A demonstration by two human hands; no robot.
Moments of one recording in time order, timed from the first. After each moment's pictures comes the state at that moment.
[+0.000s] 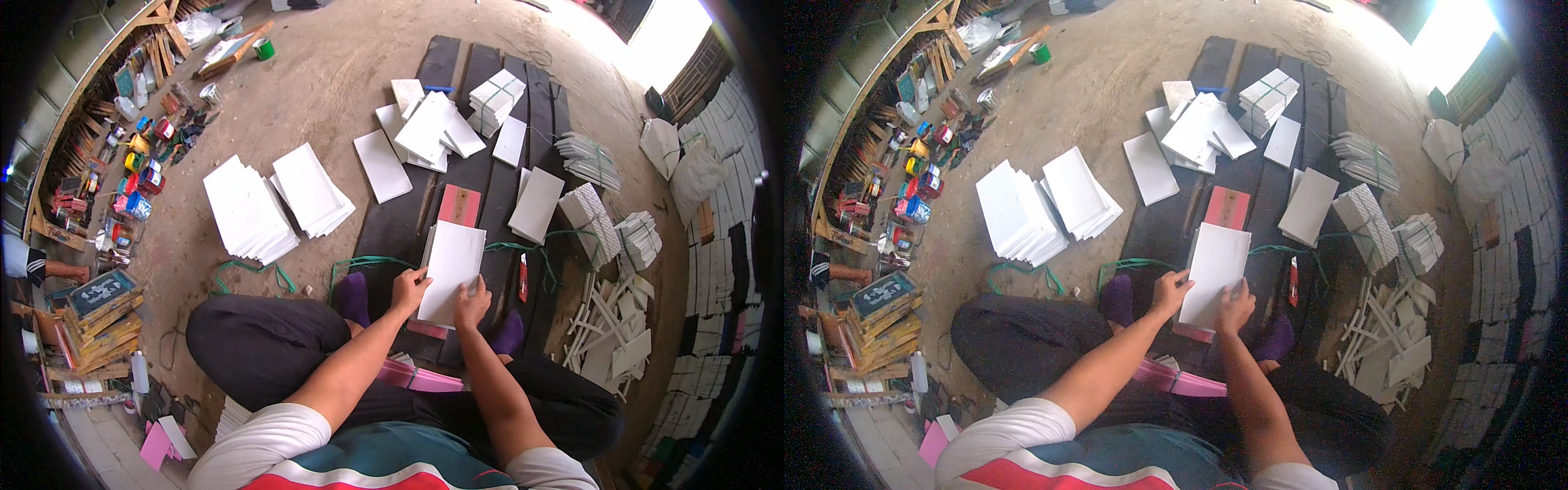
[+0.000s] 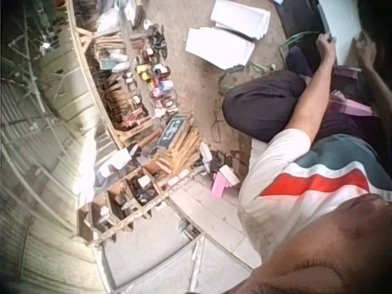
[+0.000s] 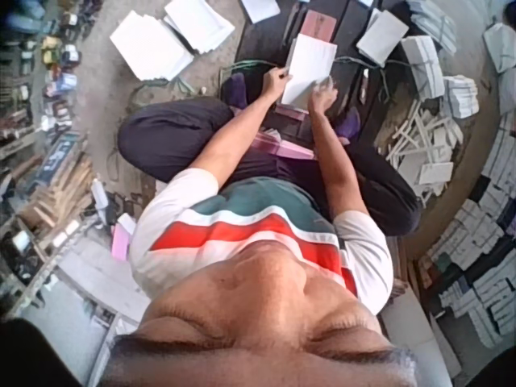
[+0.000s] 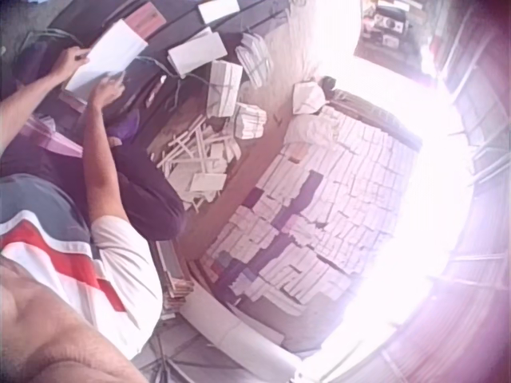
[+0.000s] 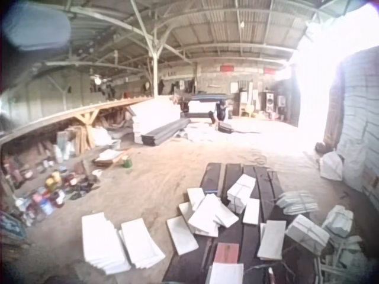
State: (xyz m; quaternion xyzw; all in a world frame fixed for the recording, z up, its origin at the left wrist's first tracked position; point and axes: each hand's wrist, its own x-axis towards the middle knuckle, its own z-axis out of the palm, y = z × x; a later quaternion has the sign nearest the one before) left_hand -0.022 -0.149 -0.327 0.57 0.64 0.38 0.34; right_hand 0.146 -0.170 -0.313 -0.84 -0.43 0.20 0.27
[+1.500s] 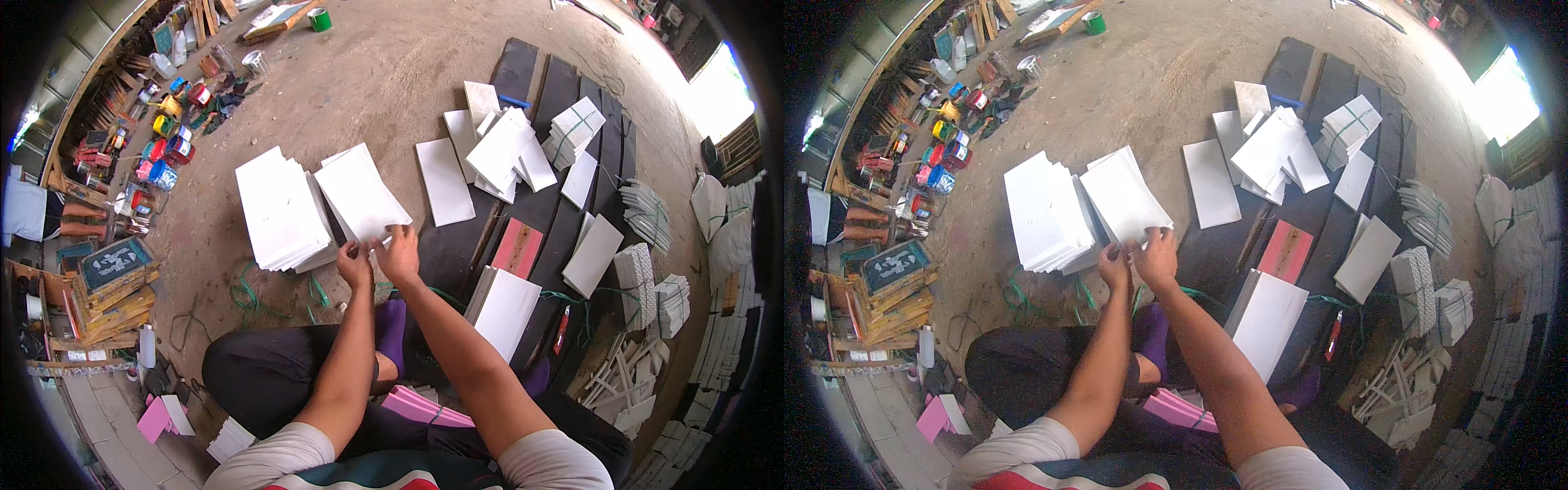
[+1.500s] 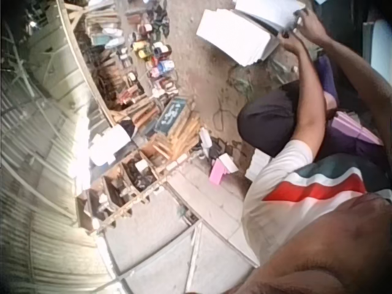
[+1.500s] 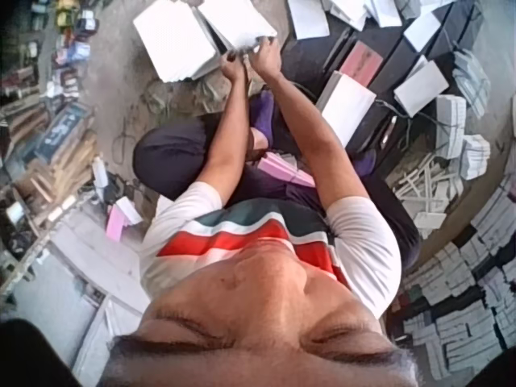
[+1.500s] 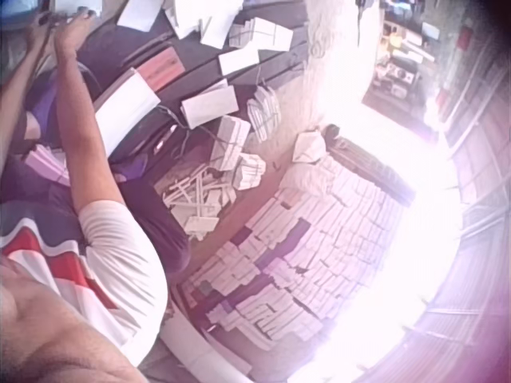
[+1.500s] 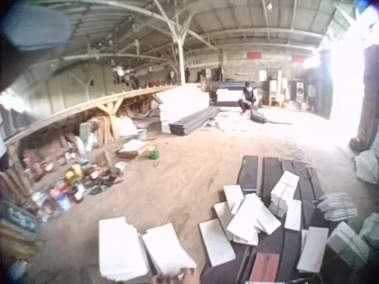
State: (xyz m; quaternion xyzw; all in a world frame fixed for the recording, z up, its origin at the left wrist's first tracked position) left_hand -0.247 -0.059 -0.357 0.14 0.81 0.55 0.14; right_hand -0.155 -0.006 -0.282 -0.57 -0.68 0.39 0.22
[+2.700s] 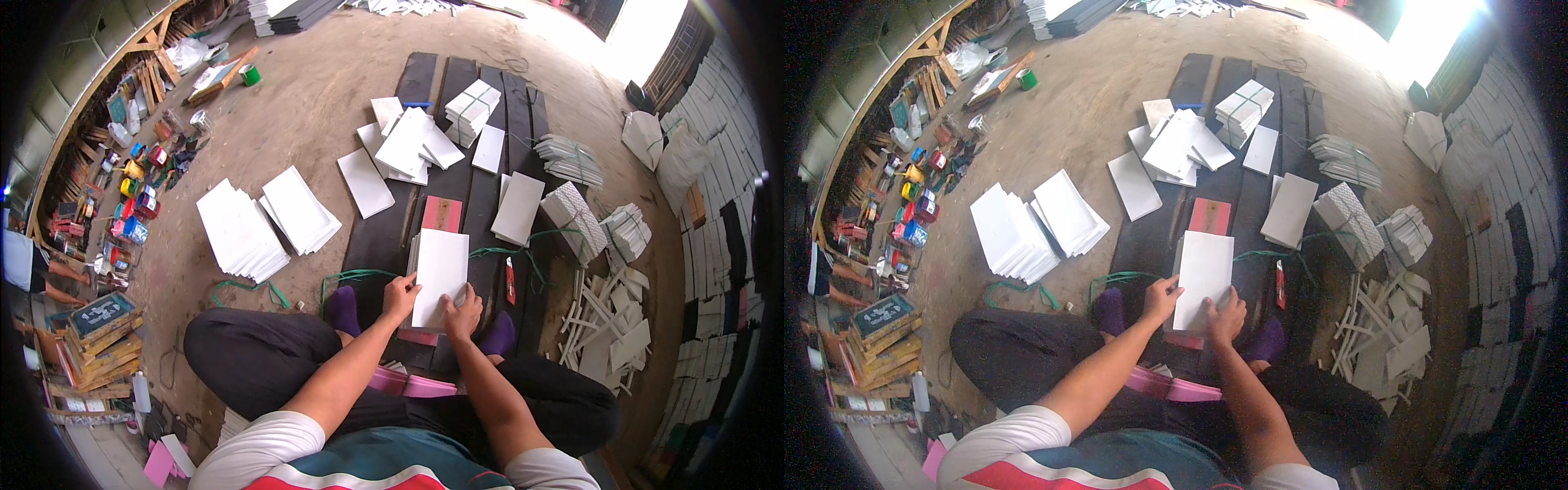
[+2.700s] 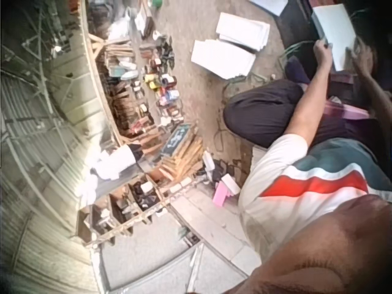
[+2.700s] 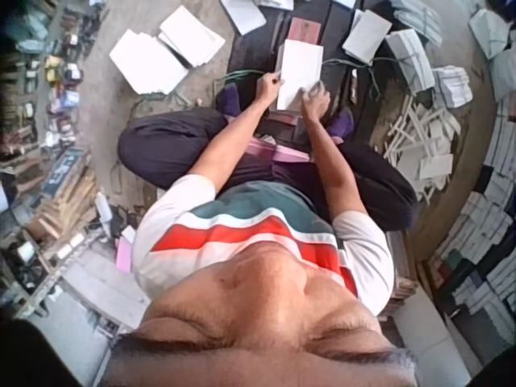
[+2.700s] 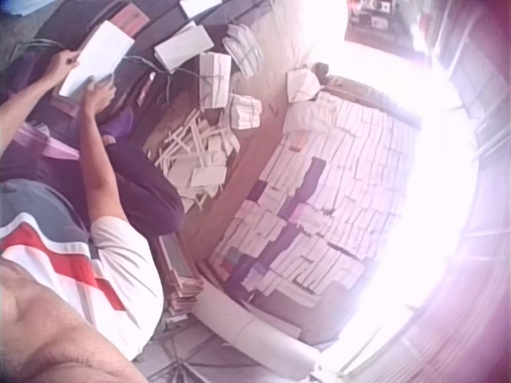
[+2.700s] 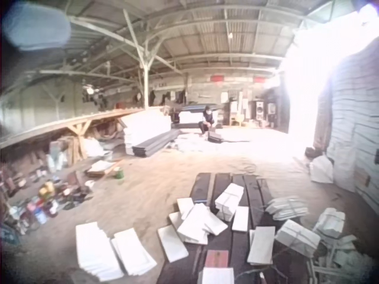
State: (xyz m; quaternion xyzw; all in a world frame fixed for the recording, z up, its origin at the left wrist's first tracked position) left_hand -0.013 -0.145 -0.314 0.60 0.64 0.36 0.33; right_hand 0.158 -0.186 -0.290 -0.82 -0.48 0.19 0.25
